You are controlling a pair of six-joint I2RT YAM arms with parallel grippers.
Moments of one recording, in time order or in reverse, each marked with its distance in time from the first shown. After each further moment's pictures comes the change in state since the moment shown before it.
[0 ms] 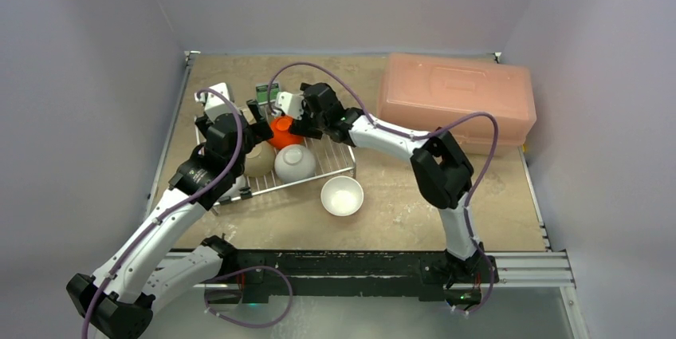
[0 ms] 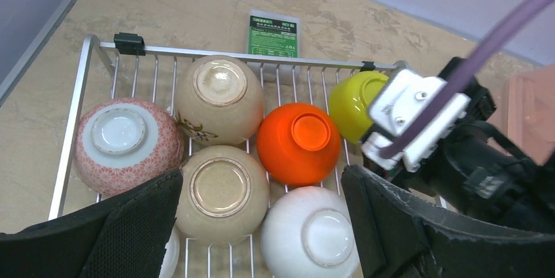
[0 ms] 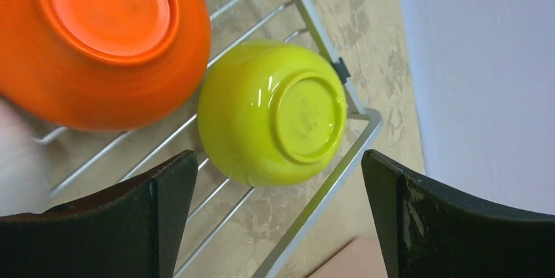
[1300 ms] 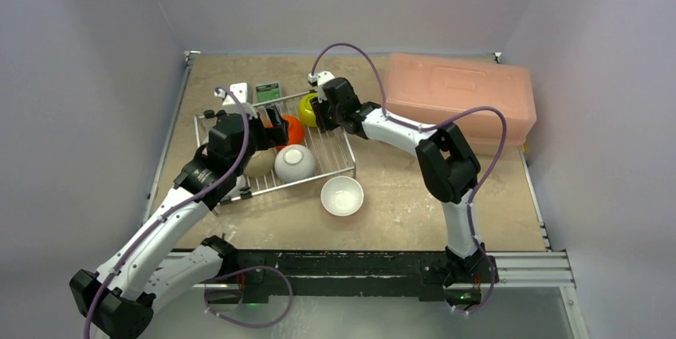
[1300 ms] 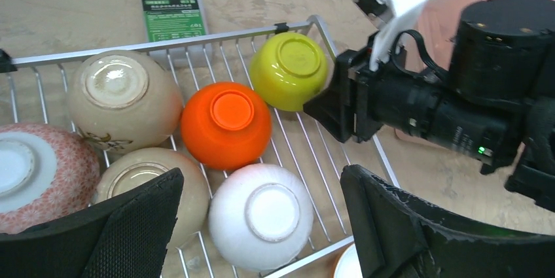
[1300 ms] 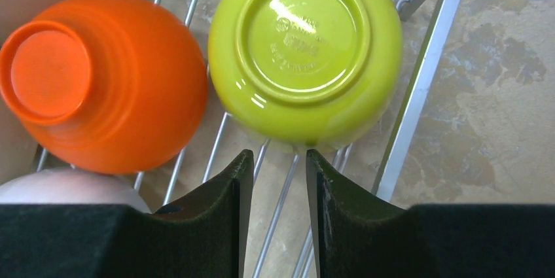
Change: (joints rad) left arm 0.000 0.008 -0.040 0.108 0.284 0.072; right arm -0.119 -0.042 -0.074 -0.026 -0.163 0.858
